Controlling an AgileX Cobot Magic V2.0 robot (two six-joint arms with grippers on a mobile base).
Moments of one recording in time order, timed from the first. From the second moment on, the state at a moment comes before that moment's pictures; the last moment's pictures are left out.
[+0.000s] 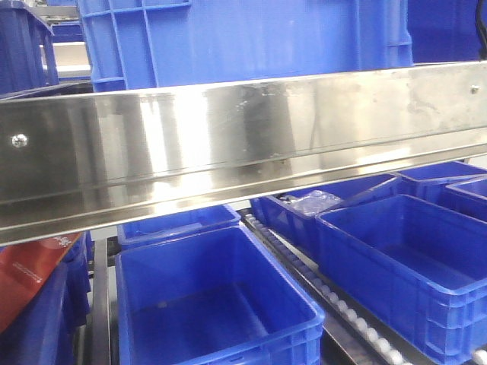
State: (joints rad) left arm -0.20 1.77 -2.44 -0.11 1.24 -0.04; right arm 0.11 1.80 -2.29 0.25 1.09 -0.06
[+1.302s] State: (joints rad) left arm -0.20 0.45 -0.88 -0.04 0.47 -0.03; right arm 0.23 0.78 -0.86 0.20 0.33 -0.11
